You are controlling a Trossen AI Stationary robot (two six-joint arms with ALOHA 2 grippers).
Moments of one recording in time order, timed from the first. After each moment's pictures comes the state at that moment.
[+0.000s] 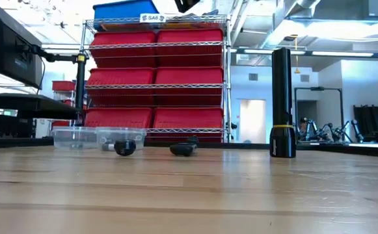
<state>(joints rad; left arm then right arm) 0.16 1.64 1.69 -0.57 0.67 -0.14 0.26 1.42 1.35 -0.34 0.36 -0.65</state>
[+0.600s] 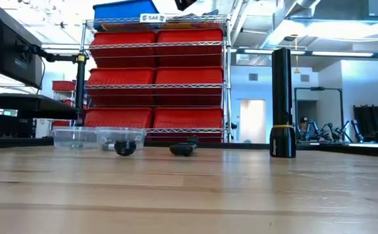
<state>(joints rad) 0.19 1.60 1.69 -0.53 0.65 -0.20 0.26 1.33 1.41 -0.47 0.42 -0.41</state>
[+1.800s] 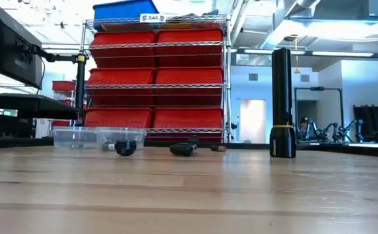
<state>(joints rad) 0.28 1.55 1.69 -0.26 0.28 -0.06 0.20 1.15 1.57 -0.49 0.51 -0.08</state>
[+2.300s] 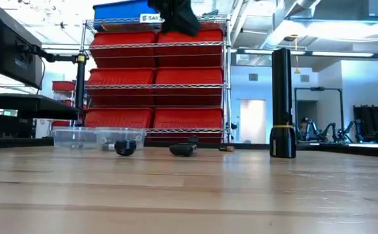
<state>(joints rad) 0.39 1.61 1.69 -0.57 0.07 0.01 0.06 1.11 1.57 -0.76 0.53 0.23</state>
